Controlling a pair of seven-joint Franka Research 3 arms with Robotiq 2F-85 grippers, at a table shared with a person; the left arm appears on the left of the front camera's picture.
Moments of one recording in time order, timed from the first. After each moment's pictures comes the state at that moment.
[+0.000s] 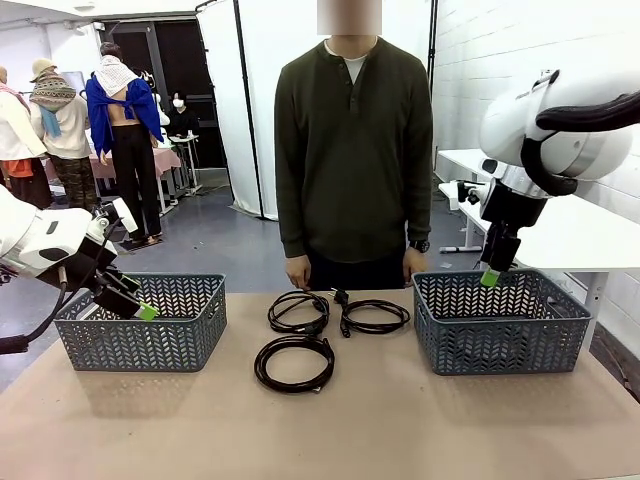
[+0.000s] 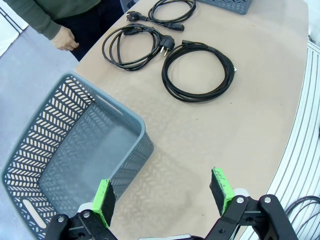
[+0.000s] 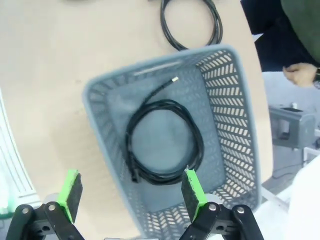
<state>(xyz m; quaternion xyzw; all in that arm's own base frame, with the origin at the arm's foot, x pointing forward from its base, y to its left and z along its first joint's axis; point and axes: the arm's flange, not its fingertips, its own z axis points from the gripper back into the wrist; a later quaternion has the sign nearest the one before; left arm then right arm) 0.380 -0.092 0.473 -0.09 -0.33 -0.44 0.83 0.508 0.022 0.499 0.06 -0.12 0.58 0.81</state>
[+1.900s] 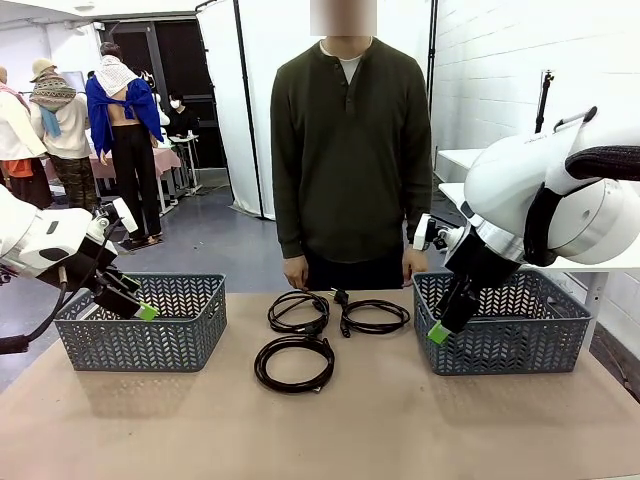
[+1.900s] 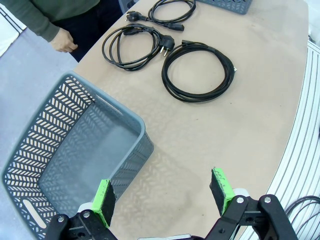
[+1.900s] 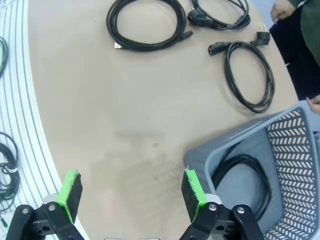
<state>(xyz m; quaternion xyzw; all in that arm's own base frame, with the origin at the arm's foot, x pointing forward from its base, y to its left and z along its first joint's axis) 0.380 -0.092 0.473 -0.09 -0.33 -0.44 0.83 0.392 0.102 0.449 0.13 -0.20 0.54 0.81</state>
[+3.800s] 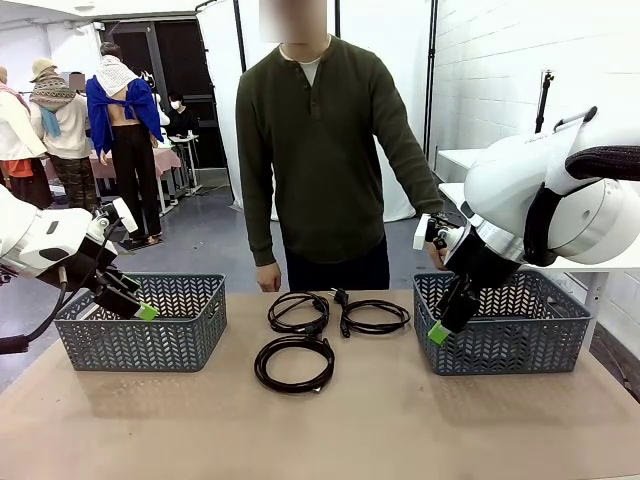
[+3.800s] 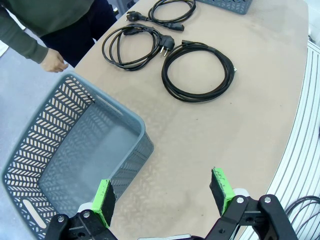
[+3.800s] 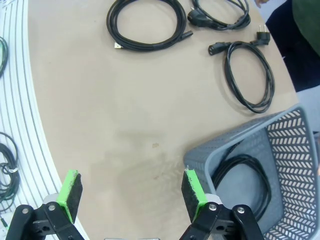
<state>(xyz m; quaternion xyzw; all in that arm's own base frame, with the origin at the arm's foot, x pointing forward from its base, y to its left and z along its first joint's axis) 0.380 -0.092 0.473 -0.09 -0.33 -0.44 0.83 0.392 0.102 0.449 0.13 -0.20 0.54 0.81</state>
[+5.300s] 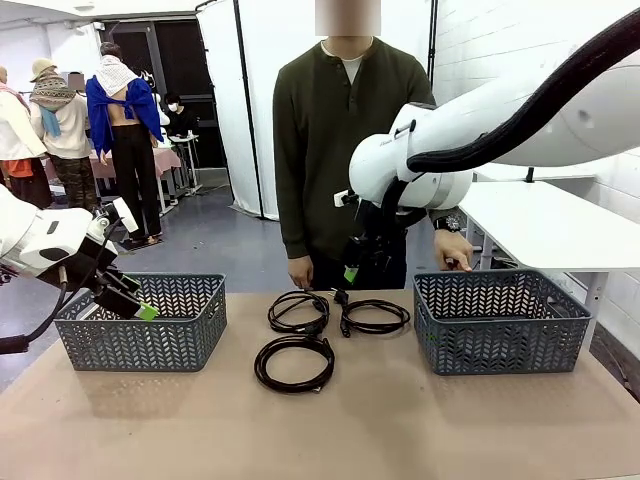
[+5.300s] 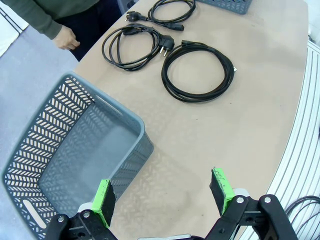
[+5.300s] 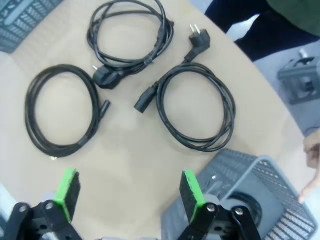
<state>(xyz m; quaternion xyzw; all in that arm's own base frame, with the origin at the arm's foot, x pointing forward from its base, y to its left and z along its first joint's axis) 0.380 -0.093 0.473 -0.09 -0.33 -0.44 0.83 0.566 0.236 0.465 0.09 -0.15 0.33 0.93</state>
